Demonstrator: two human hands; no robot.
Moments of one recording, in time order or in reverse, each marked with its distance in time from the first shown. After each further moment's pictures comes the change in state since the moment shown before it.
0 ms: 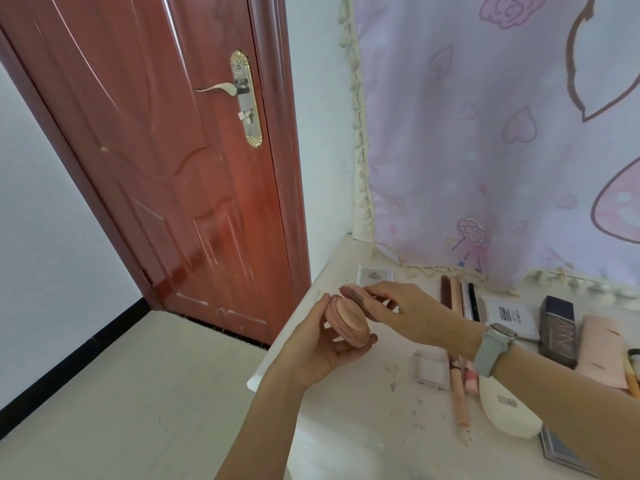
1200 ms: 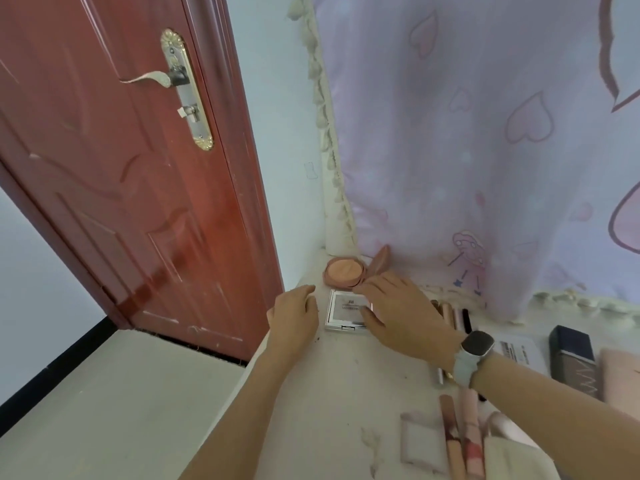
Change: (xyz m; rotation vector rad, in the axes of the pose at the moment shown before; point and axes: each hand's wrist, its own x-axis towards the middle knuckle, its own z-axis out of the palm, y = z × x) left_hand 0.130 0.035 0.002 1.487 0.472 0.579; right_hand 0.060 0.097 0.002 -0.590 0.367 -0.170
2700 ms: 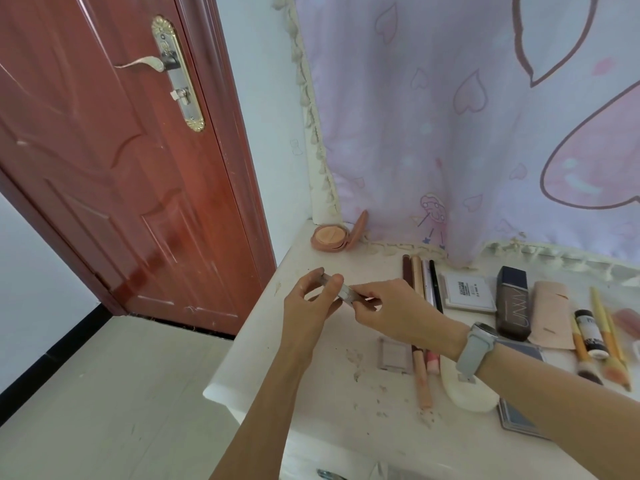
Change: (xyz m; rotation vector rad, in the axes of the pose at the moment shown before) left_hand -0.105 0.042 -0.012 -0.941 -0.038 -0.181; right_hand -0.059 -0.059 -0.065 0.568 -0.341 0.350
